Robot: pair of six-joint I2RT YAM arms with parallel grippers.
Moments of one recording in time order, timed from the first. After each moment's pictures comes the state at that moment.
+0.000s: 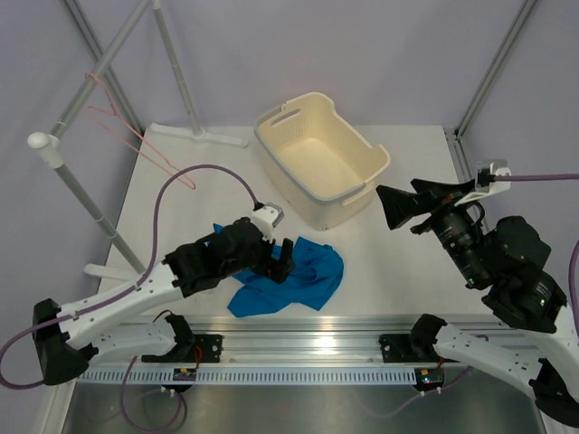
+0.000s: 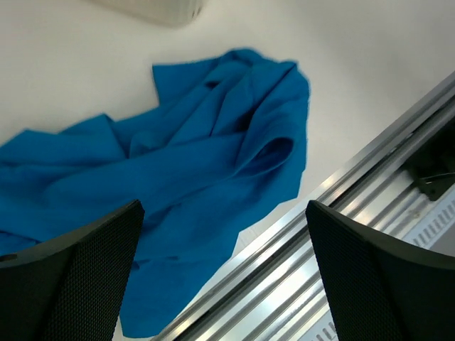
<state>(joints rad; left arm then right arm) -1.00 0.99 0.91 -0.52 -0.14 -0.40 0.89 0.70 1.26 -0.43 0.45 0.34</state>
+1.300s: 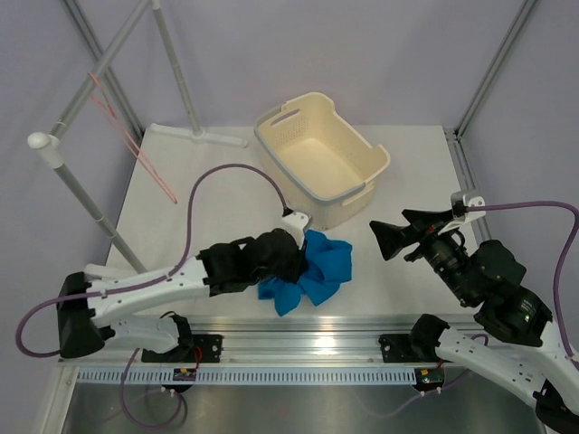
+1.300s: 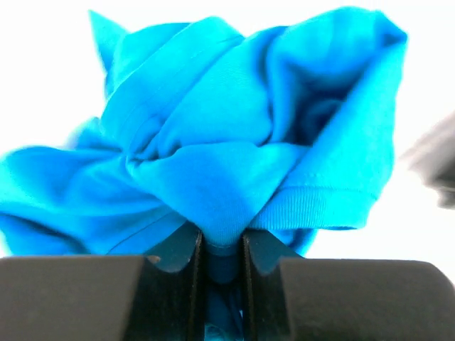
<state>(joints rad) -1.16 1.26 0.93 -0.45 -0.28 -0.56 0.89 0.48 0.98 -0.47 0.38 0.32</state>
